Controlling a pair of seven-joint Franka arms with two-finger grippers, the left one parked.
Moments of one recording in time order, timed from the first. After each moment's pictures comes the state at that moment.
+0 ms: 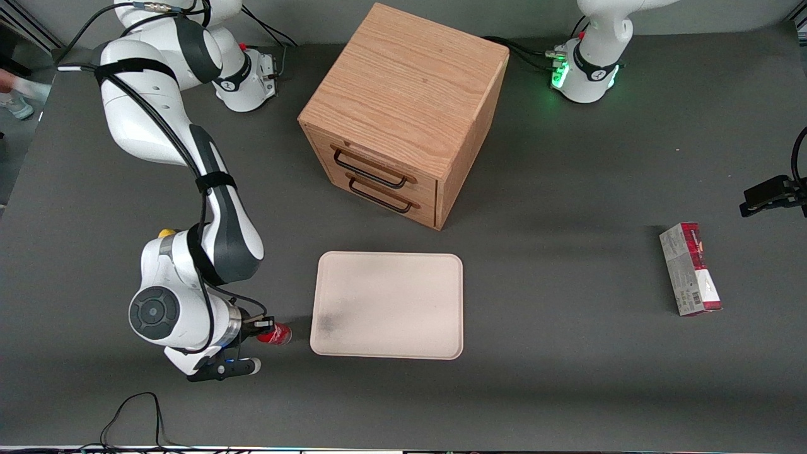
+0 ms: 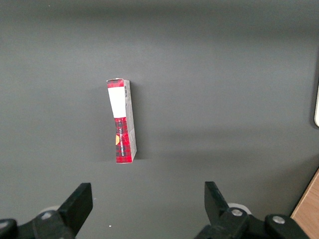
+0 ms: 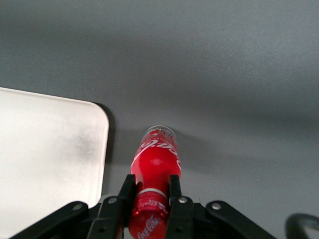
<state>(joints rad) 0.24 0.93 0.00 -0.92 0.00 1.81 0.12</state>
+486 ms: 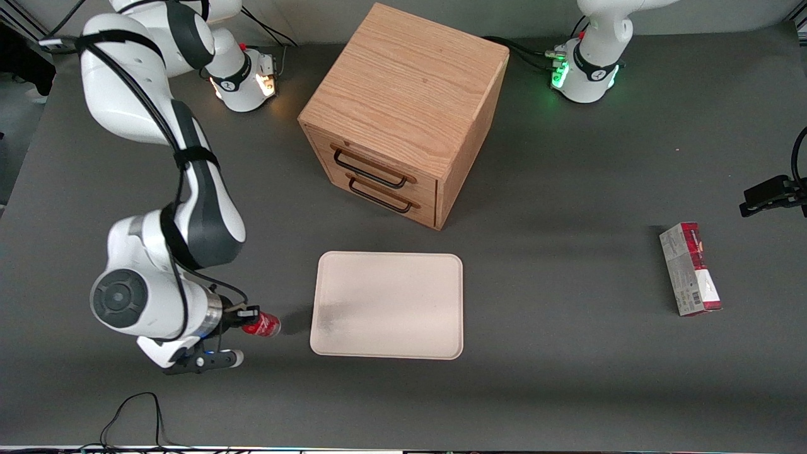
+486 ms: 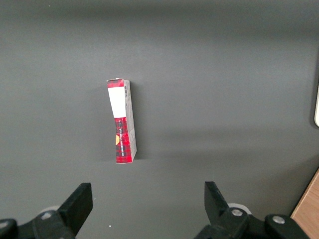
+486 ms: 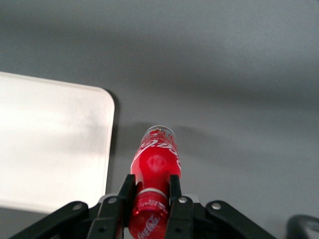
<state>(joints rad) 0.23 0.81 -0.01 -0.91 0.00 1.67 0.12</state>
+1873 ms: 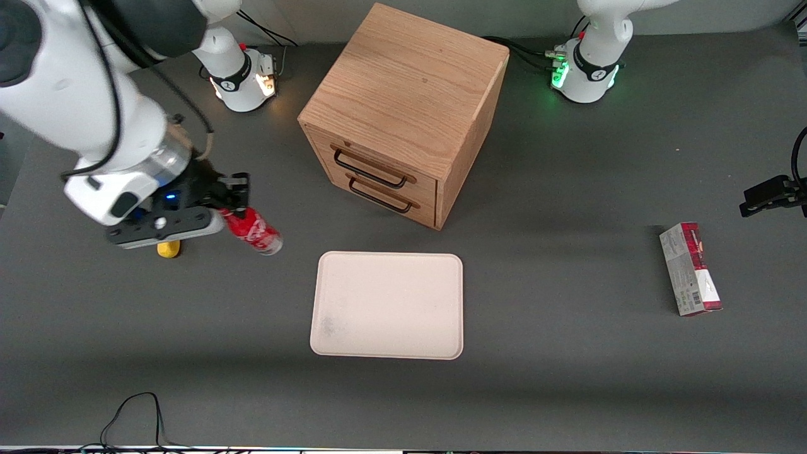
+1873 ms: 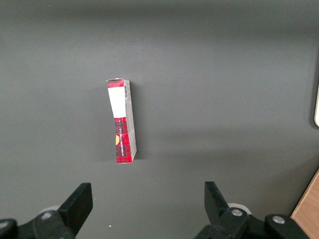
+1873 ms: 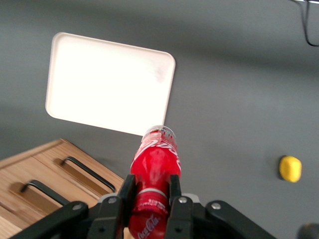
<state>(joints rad) 0.39 0.46 0.05 -0.91 0.00 1.39 0.29</state>
